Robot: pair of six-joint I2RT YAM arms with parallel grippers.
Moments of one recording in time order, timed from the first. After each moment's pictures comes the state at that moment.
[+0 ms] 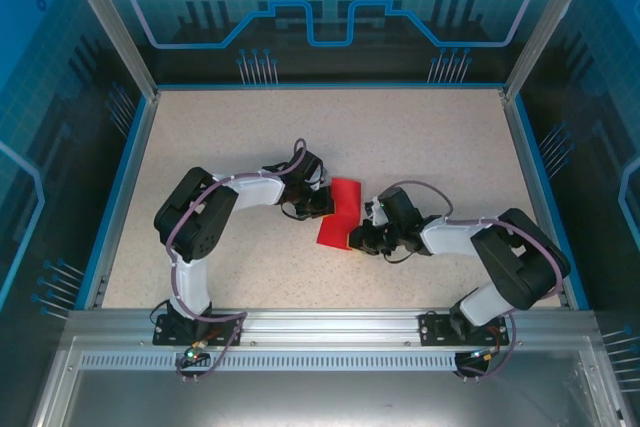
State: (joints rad) left arm -0.55 1.95 1.12 -0.28 0.43 -0.72; right arm 0.57 1.54 0.51 0.09 -0.57 0.85
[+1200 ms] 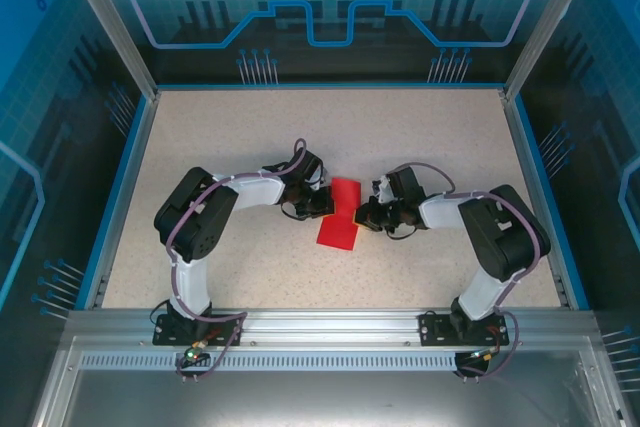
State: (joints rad) left arm -0.55 1.95 1.12 -0.28 0.43 -0.71; right arm 0.40 1.72 0.68 0.05 -0.61 0.76
